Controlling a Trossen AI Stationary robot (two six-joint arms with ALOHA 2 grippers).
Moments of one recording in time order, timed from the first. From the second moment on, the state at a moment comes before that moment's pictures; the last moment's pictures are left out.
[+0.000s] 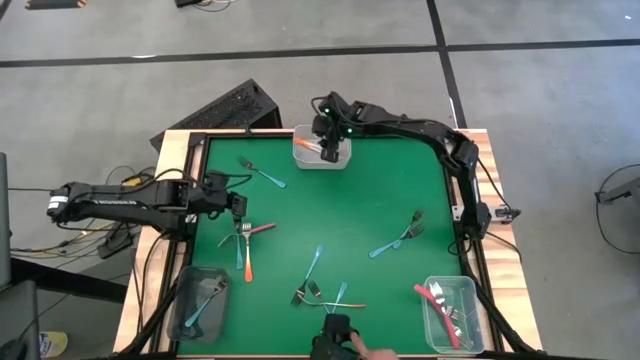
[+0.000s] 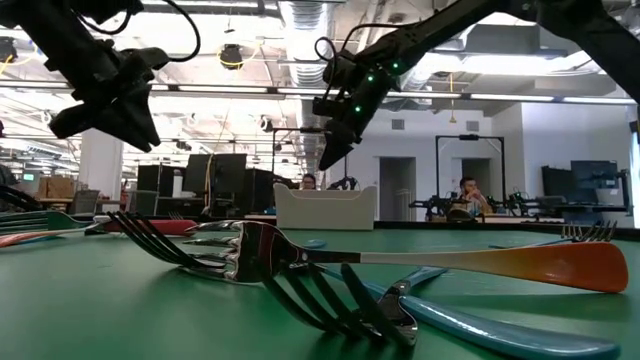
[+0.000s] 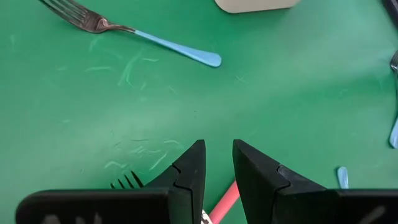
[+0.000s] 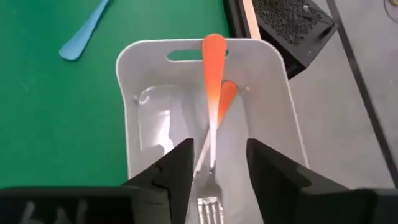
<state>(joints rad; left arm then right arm) 0.08 0.71 0.55 -0.73 -0.37 -1.07 -0.54 2.08 1.78 -0.57 -0.05 -0.42</state>
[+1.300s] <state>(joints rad) -0.06 0.71 0.55 -0.65 -0.28 -0.84 0.03 2.07 1.94 -1.24 -0.05 0.58</state>
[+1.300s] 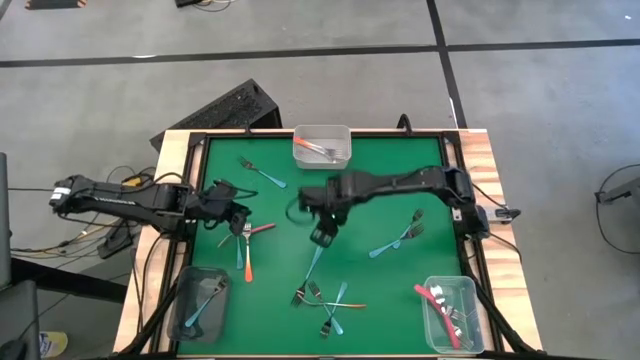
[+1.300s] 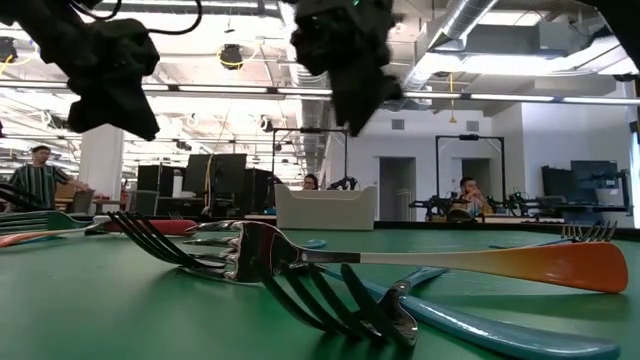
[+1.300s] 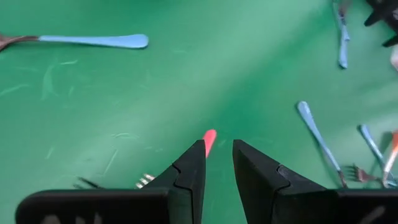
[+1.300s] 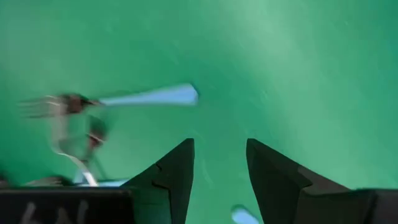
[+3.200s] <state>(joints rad) -0.16 0.71 0.49 -0.62 -0.11 -0.95 0.44 2.08 1.57 -0.79 -0.06 0.60</state>
